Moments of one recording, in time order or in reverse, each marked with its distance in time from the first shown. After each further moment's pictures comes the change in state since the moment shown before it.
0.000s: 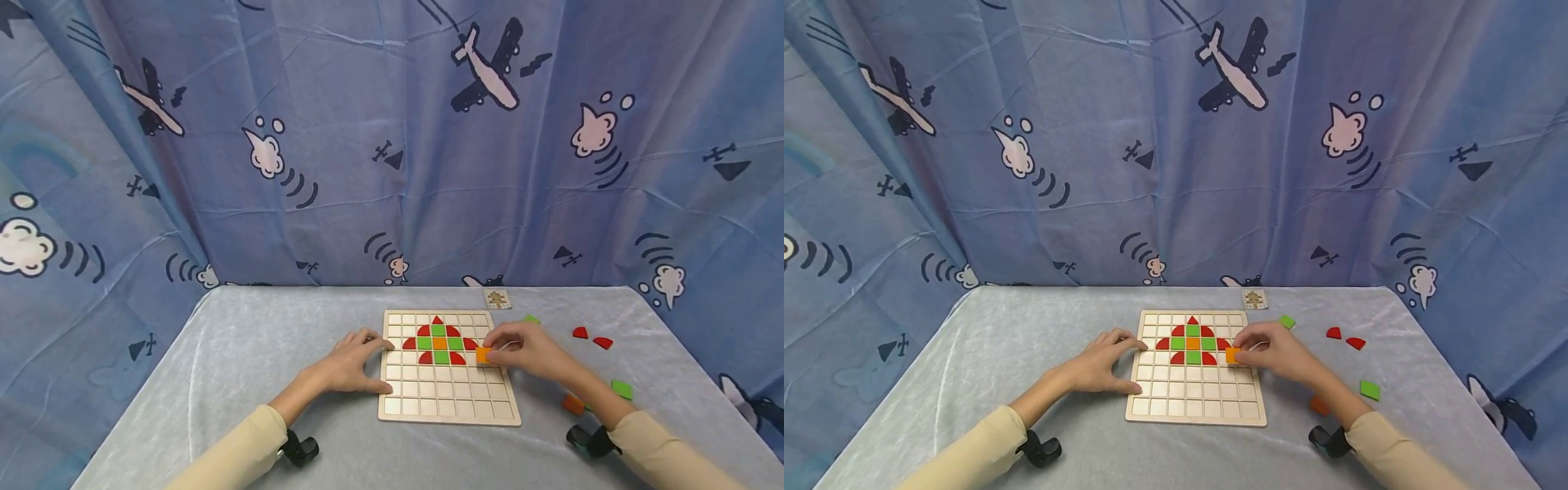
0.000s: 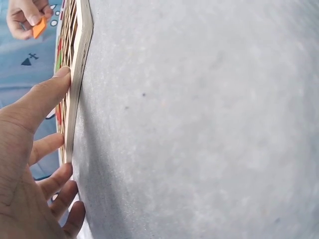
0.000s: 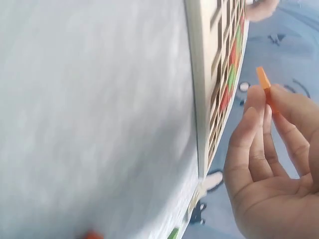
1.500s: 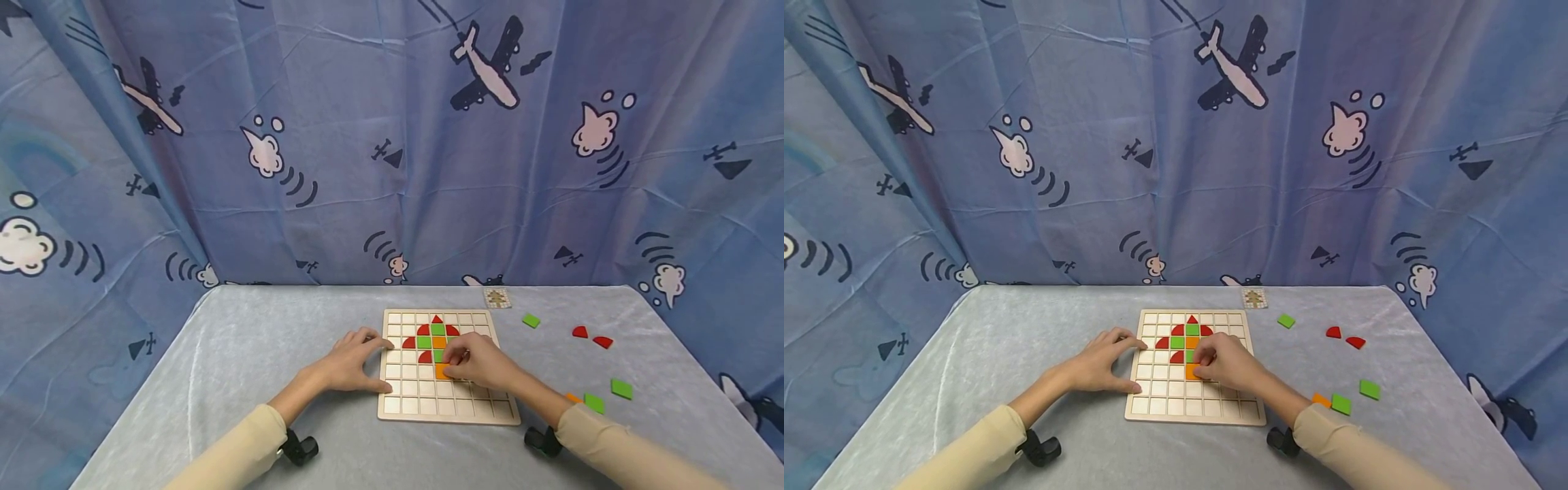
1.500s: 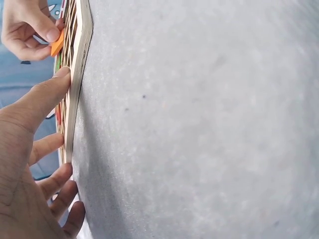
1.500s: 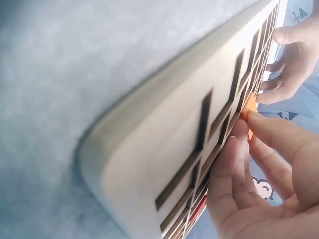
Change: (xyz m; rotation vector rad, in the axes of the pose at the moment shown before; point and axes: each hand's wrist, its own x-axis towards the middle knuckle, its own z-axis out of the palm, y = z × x) left_hand -0.001 0.001 -0.001 0.006 -0.001 -0.003; right_hand 0.028 -0.034 0.064 -0.187 -0.037 -0.057
